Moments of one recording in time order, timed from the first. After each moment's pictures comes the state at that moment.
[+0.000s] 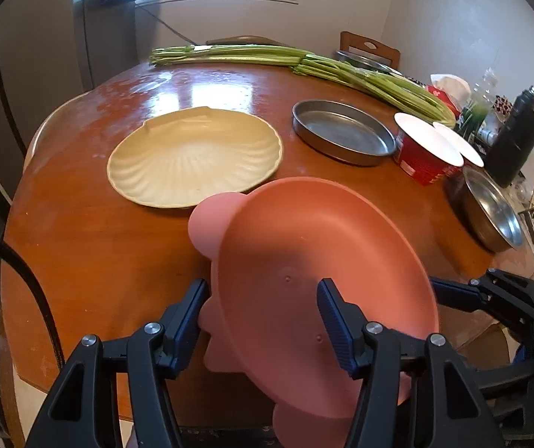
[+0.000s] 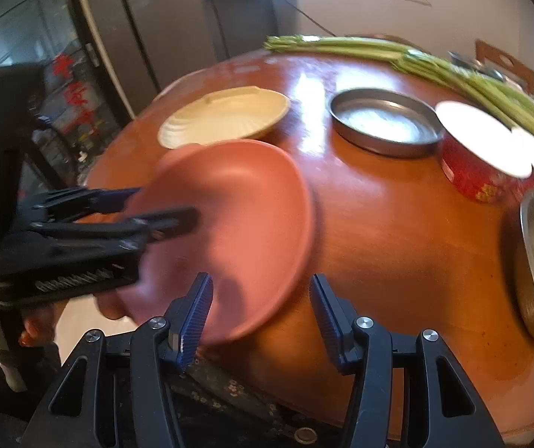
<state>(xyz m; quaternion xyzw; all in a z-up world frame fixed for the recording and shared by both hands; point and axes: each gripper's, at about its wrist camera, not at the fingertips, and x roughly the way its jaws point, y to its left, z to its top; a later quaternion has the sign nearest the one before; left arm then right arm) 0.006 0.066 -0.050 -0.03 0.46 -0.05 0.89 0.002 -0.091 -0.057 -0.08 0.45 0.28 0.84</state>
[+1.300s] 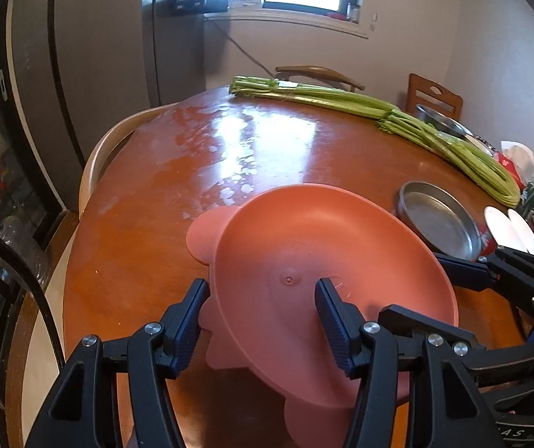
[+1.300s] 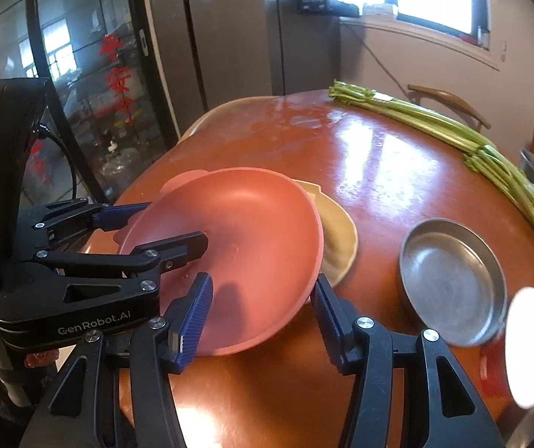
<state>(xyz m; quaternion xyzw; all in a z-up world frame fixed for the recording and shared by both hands) 0.067 0.149 -0.024 -0.07 0.42 0.06 0.90 0.102 0.005 -0.025 -0.14 0.40 0.38 0.82</state>
